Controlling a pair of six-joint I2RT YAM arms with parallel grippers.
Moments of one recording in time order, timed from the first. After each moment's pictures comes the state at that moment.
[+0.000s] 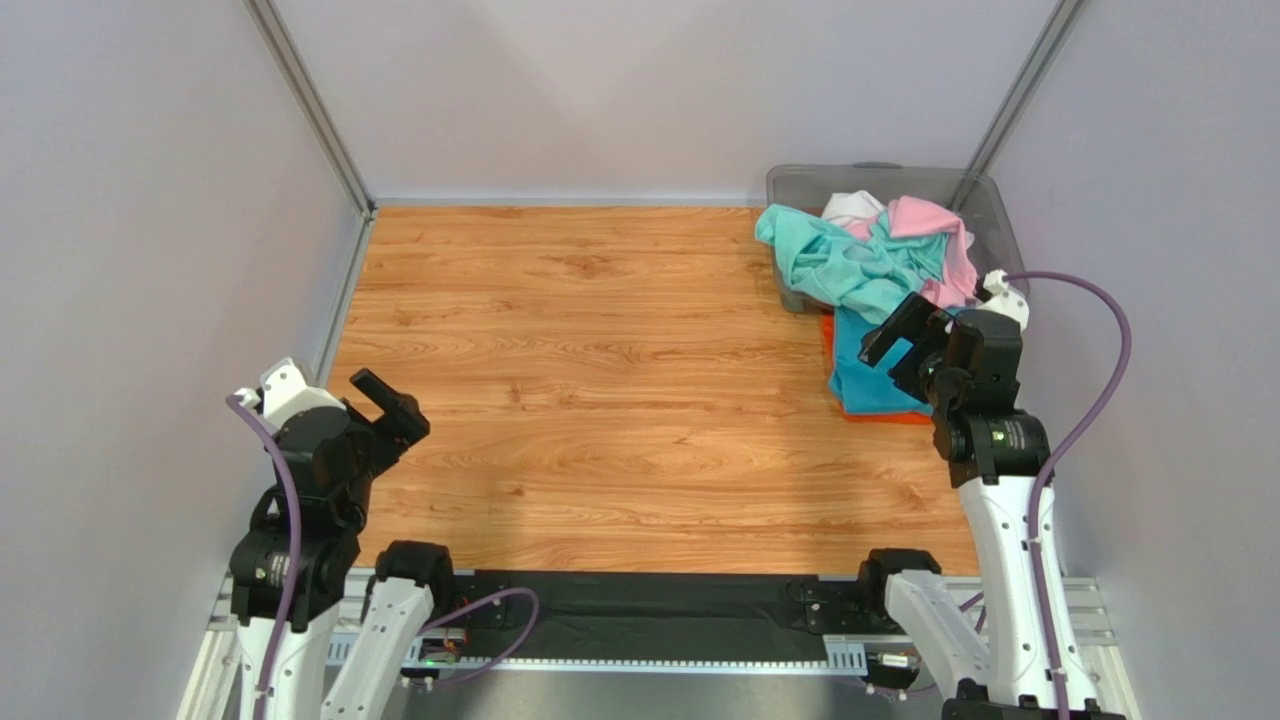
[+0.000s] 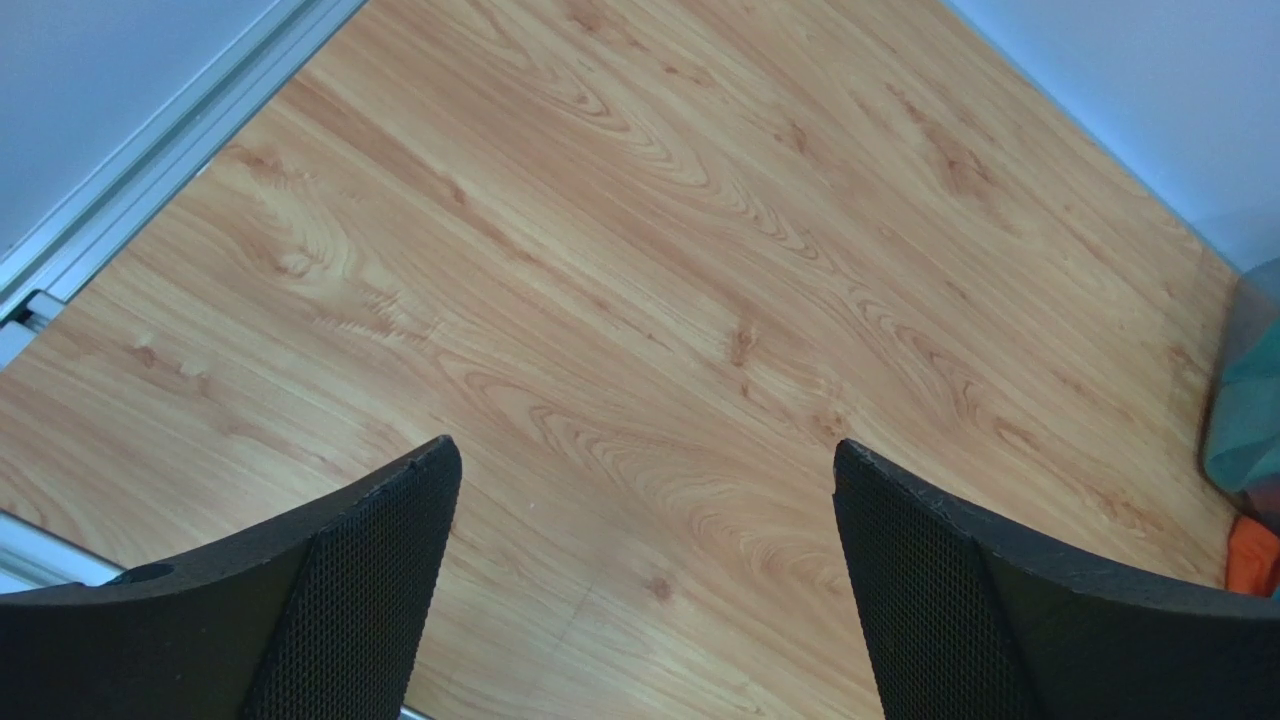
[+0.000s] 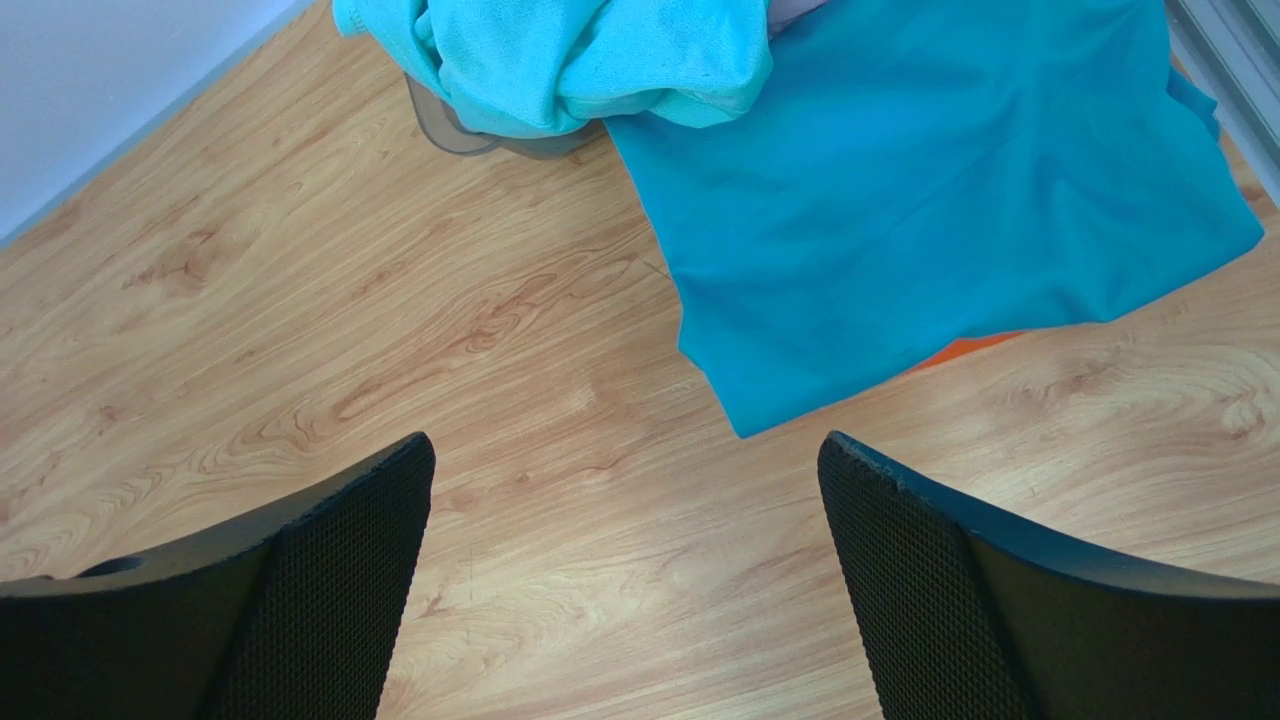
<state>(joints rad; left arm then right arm) -0.11 0.41 0.97 -1.03 -0.37 -0.61 -0.03 0.81 0.95 -0.68 0.07 0.51</state>
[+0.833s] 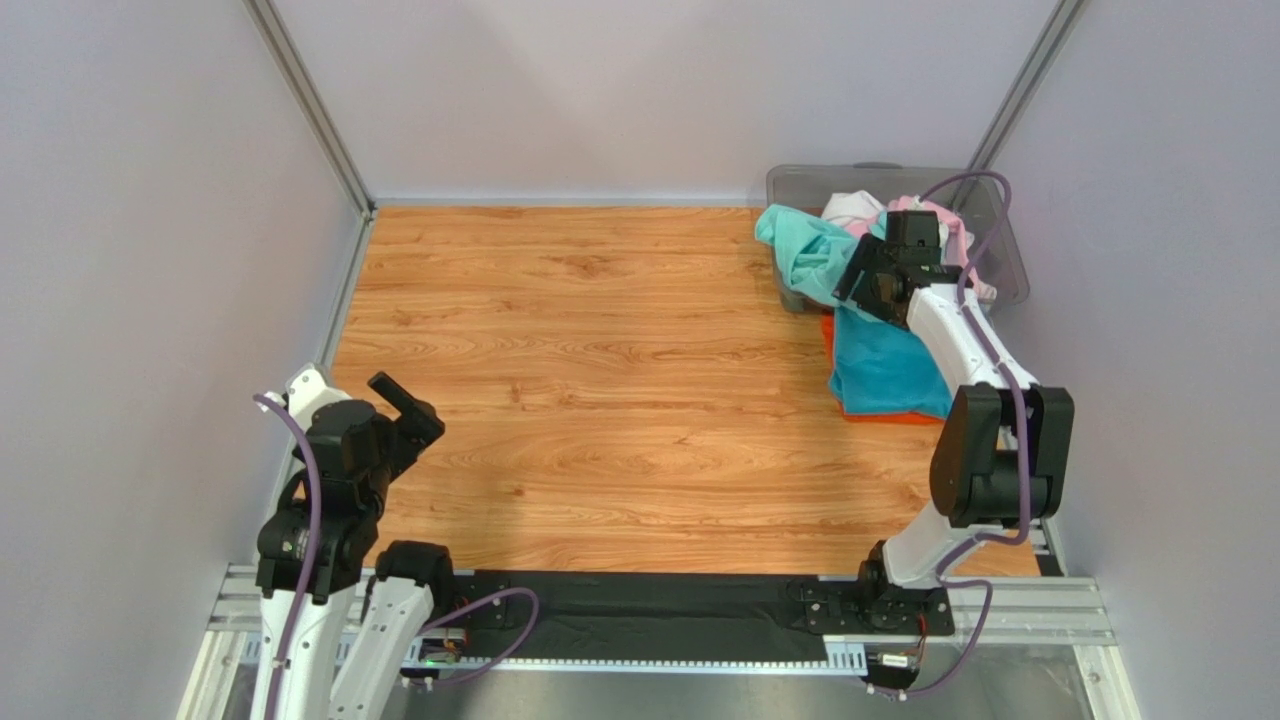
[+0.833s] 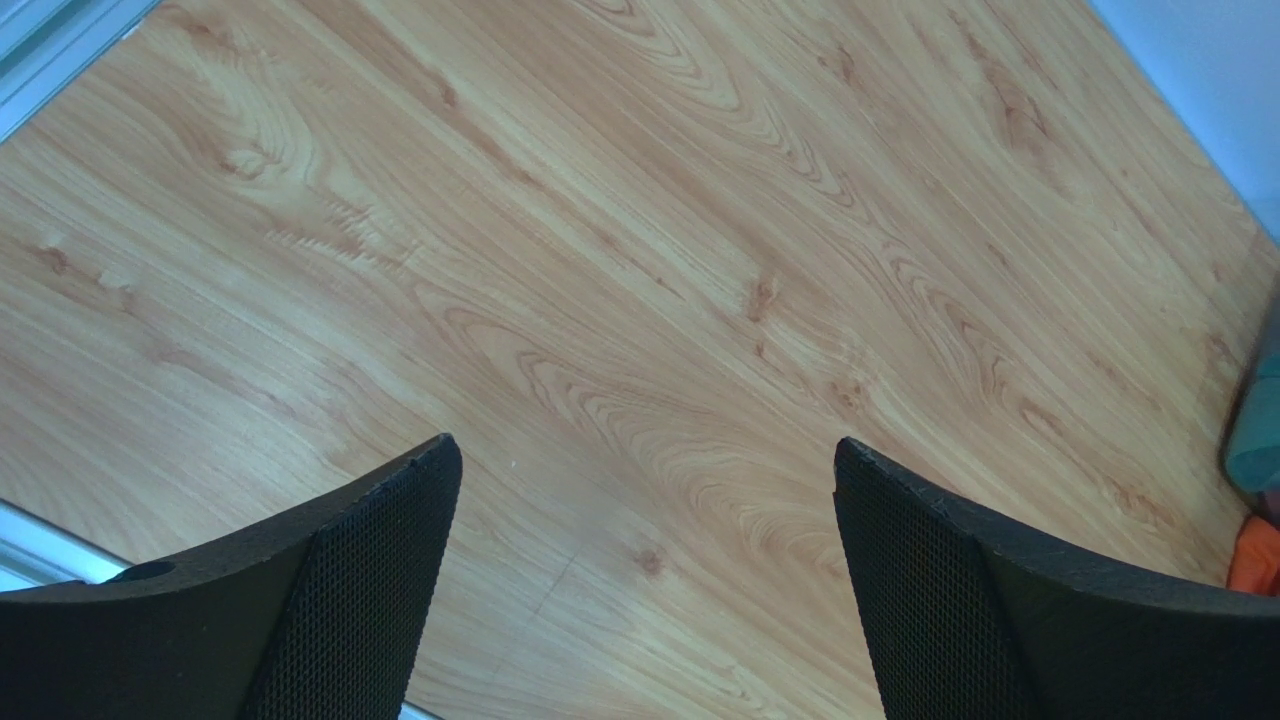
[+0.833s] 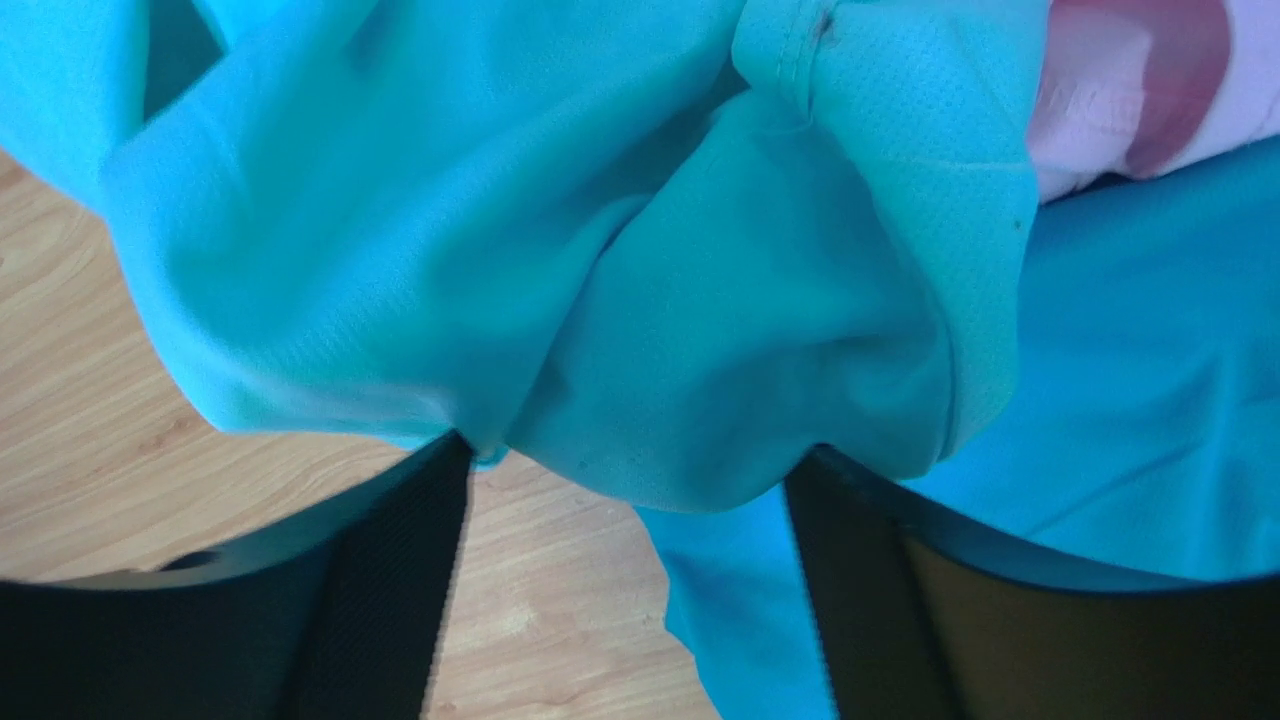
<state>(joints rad) -0.11 0.42 0.83 -1.00 -0.35 -0.72 -0.03 1.62 1.28 -0.49 0.10 0.43</state>
